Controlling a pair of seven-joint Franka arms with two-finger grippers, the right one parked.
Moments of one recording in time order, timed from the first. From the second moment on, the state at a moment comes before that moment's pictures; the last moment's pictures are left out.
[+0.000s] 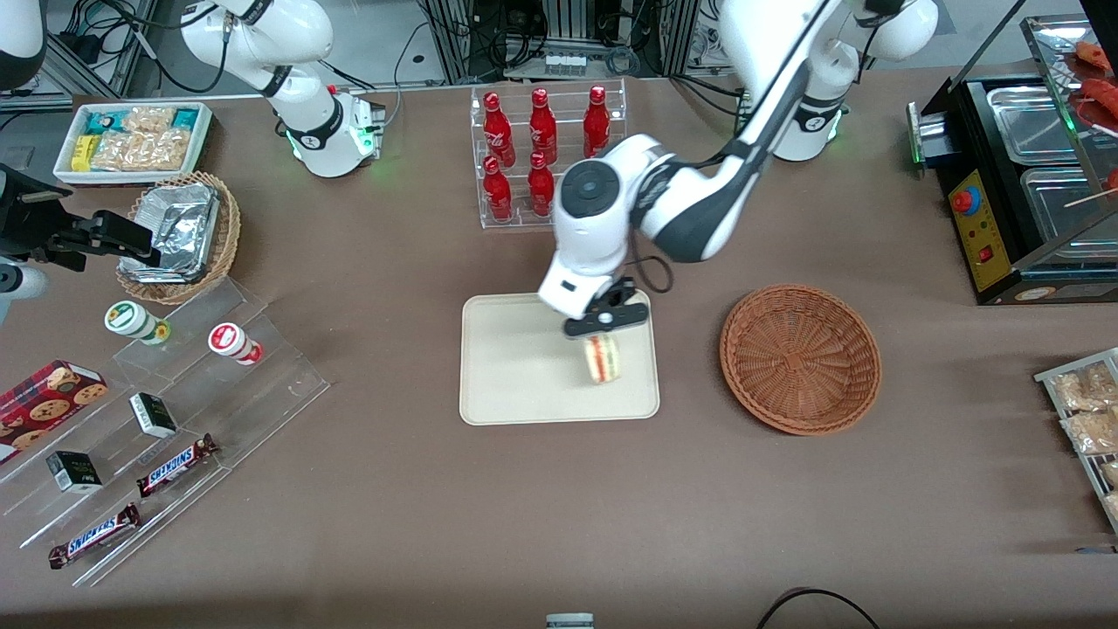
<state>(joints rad) -0.72 0.55 -0.10 -1.54 0.09 2.10 -1.01</state>
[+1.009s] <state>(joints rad) -0.78 0.78 -0.08 -1.37 0.12 2.15 -0.92</state>
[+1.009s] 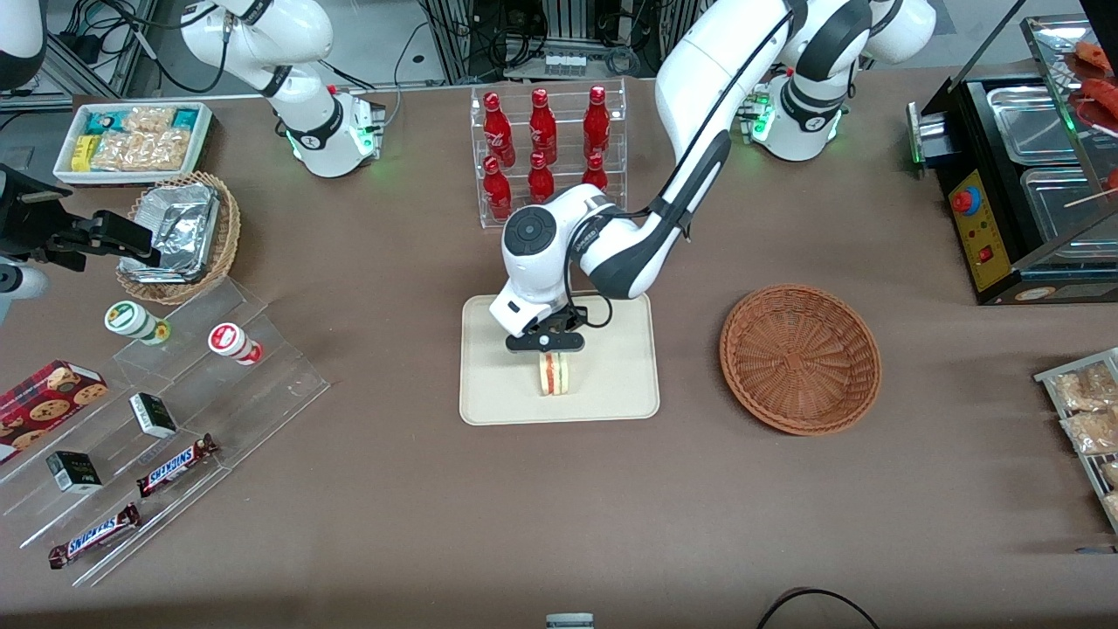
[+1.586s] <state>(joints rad) -0.77 0.70 -0.08 -1.32 0.12 2.11 -0.95</state>
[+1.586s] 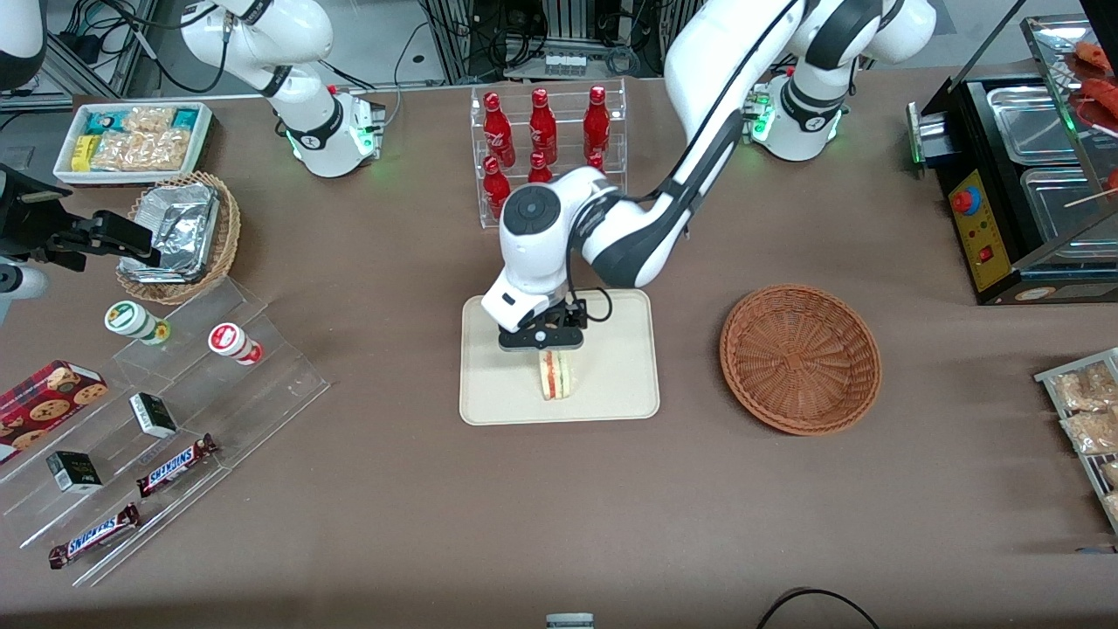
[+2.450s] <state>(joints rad) -0.50 0.21 -0.01 -1.57 0.11 1.82 -0.86</state>
